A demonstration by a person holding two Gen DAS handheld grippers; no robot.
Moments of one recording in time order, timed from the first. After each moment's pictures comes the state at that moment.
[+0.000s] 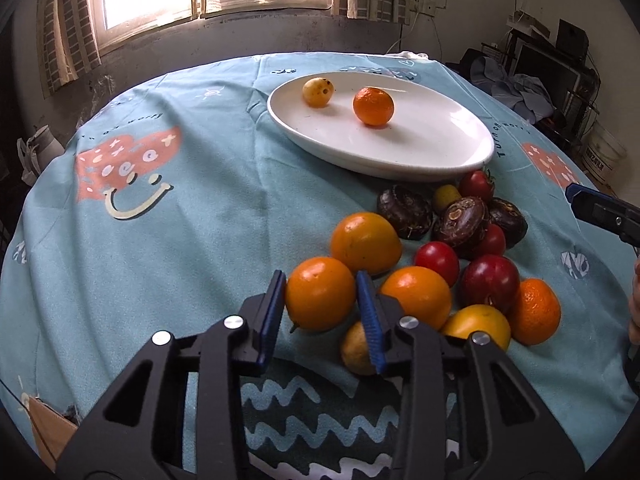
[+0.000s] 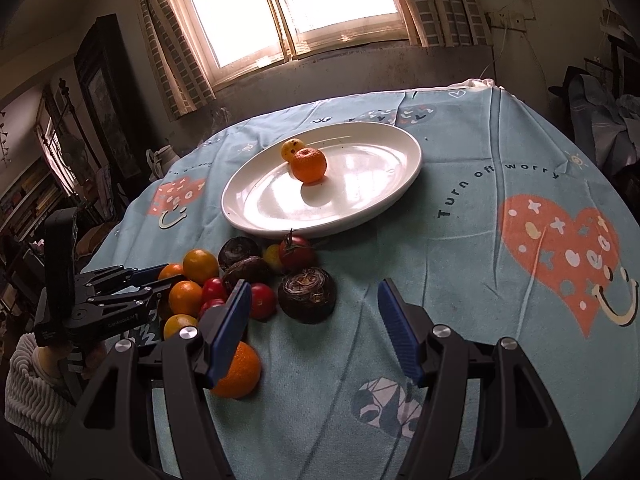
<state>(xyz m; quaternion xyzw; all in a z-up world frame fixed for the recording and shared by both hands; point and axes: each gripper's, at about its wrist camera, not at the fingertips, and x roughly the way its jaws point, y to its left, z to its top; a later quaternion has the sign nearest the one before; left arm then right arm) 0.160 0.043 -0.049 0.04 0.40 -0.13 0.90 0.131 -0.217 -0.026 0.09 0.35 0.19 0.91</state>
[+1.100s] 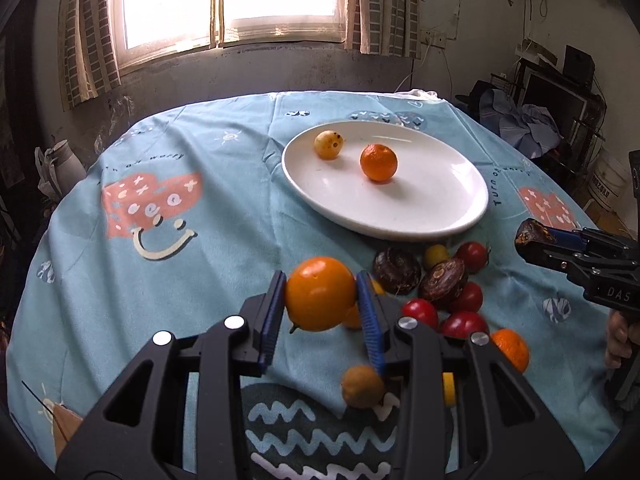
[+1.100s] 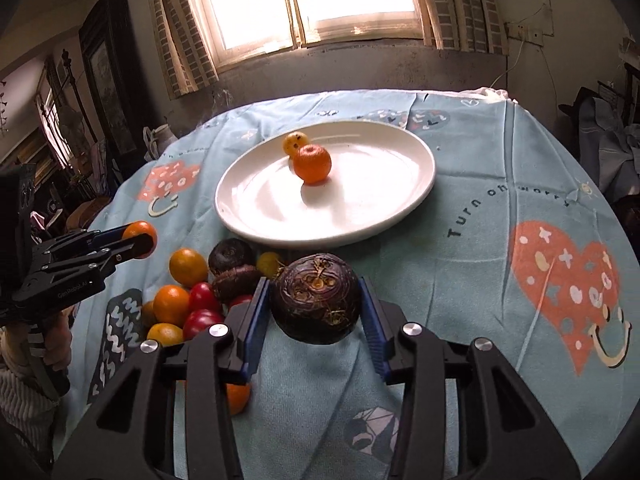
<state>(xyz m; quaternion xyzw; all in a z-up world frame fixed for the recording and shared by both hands) 0.161 0.035 -0.001 0.03 0.35 -0.10 0.93 0.155 -0.206 -0.014 0.05 0.36 0.19 0.91</state>
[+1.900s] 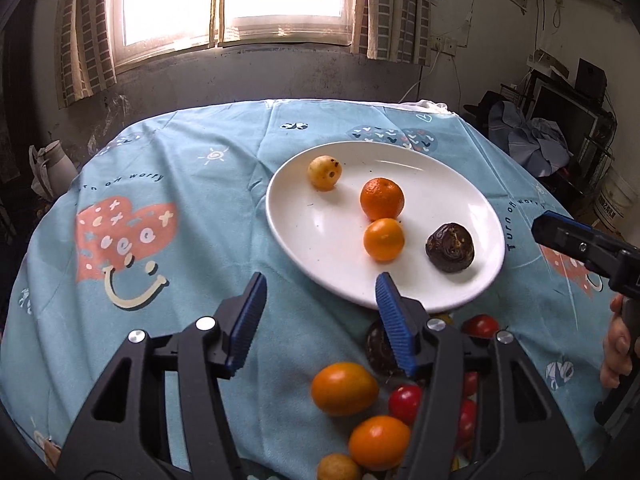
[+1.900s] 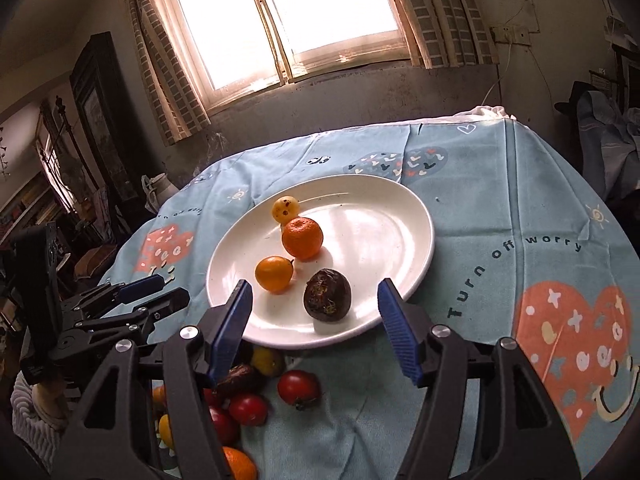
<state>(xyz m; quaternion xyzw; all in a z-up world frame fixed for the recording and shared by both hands) 0.207 0.024 -0.003 0.01 0.36 -0.09 0.93 0.196 -0.216 0.005 0.10 0.32 0.19 0.92</state>
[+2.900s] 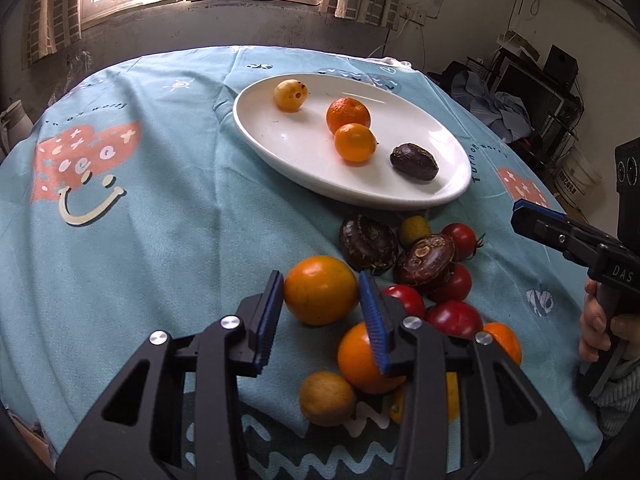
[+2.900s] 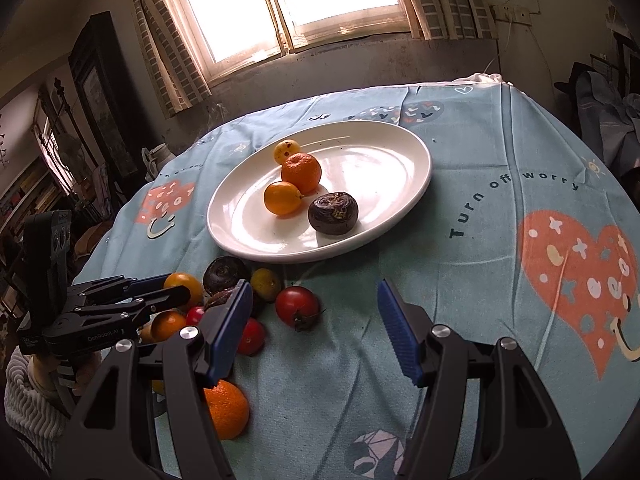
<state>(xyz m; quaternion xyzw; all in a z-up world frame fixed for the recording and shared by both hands) 0.185 0.035 -0.048 -0.02 0.42 -0.16 0.89 0.171 -0.211 -0.031 0.09 0.37 0.19 0.91</state>
